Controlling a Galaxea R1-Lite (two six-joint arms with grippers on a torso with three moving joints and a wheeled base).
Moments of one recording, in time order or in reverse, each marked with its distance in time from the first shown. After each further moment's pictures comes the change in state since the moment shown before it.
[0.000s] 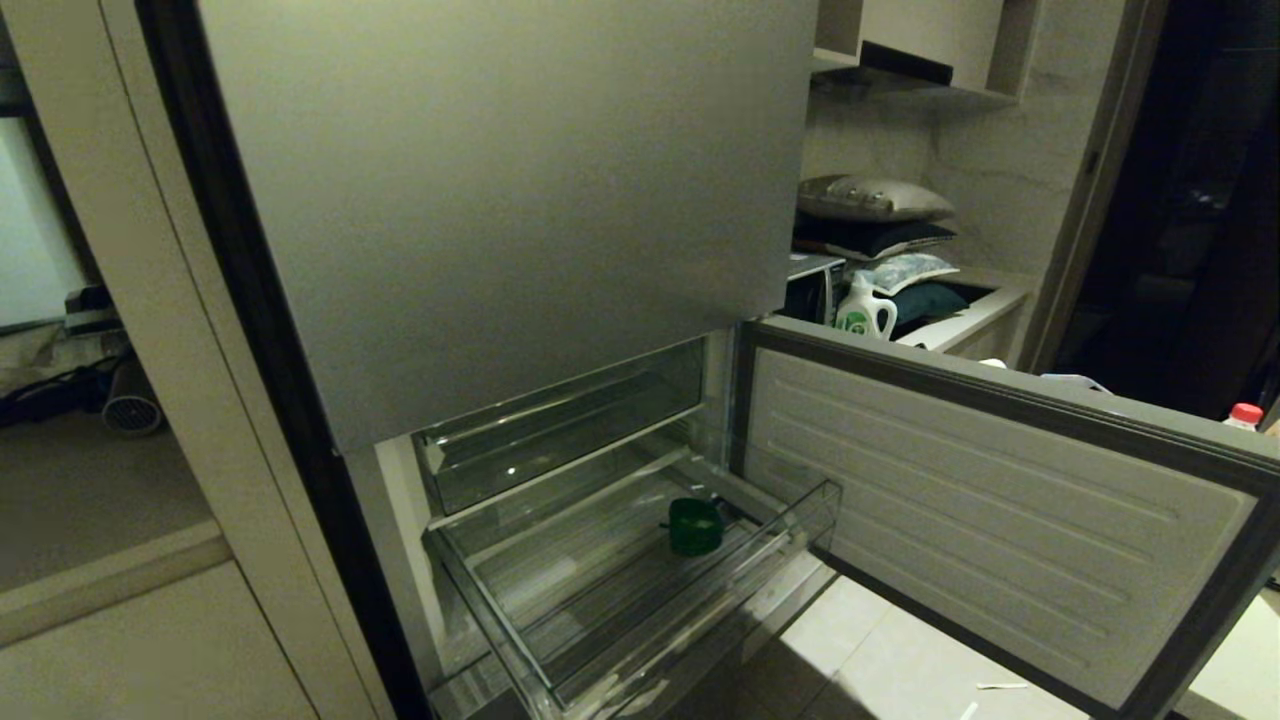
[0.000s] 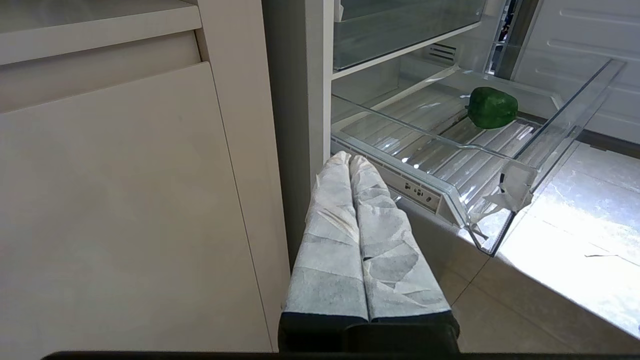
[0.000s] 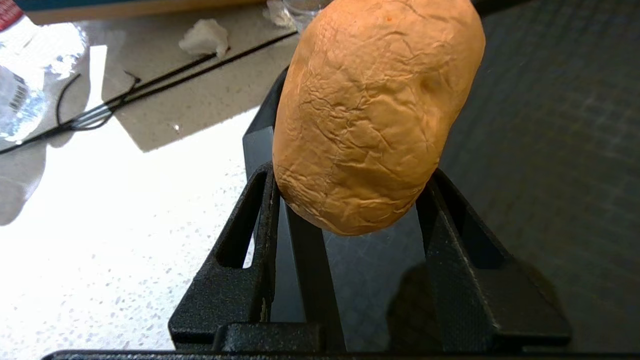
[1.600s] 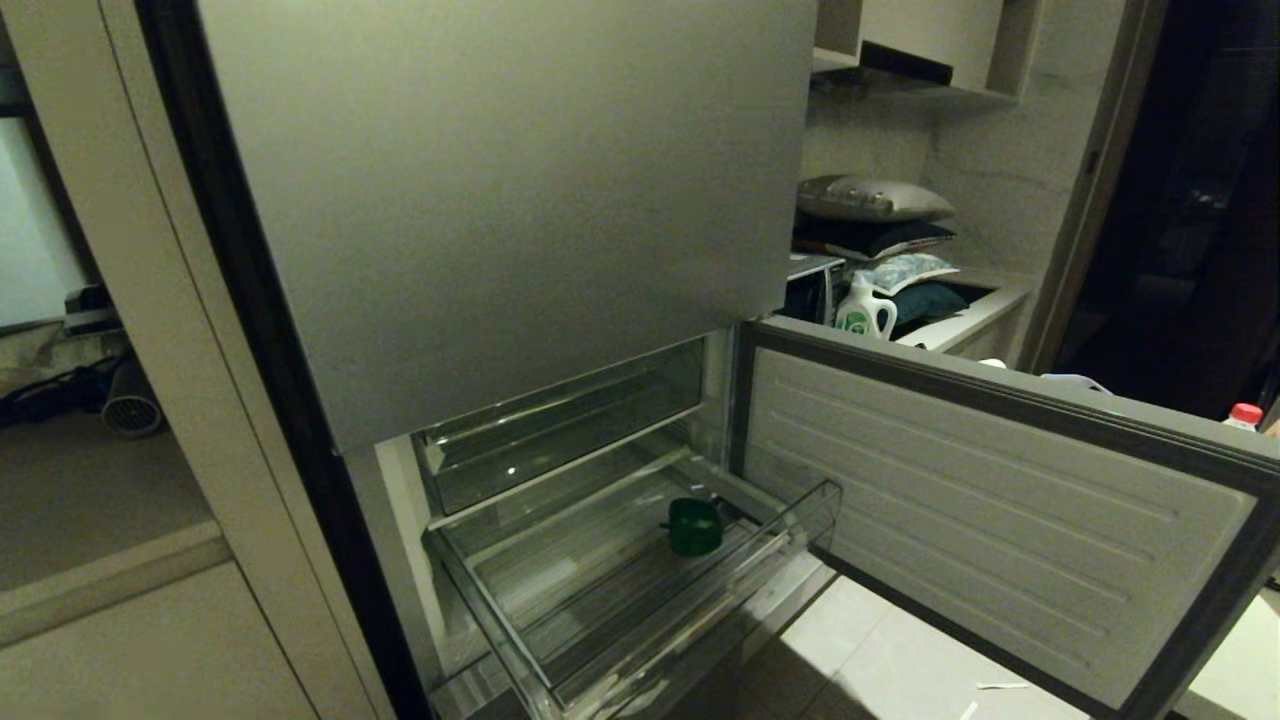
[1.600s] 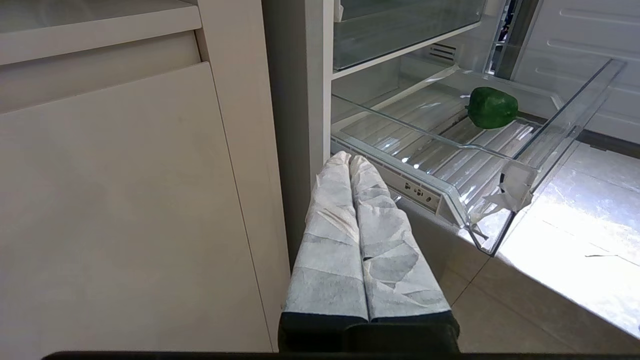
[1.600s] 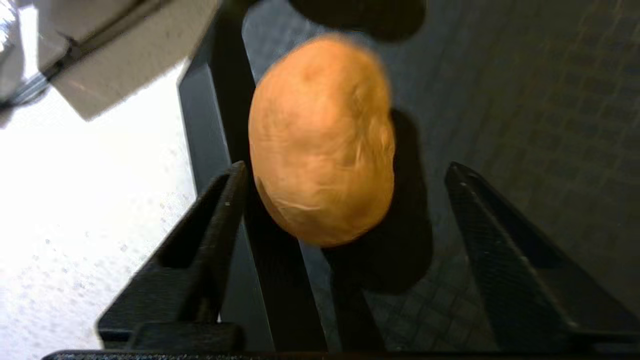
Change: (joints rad) left arm 0.000 0.000 0.000 0.000 -0.001 0.000; right arm -0.037 0.068 -0.014 0.066 -0.014 0.058
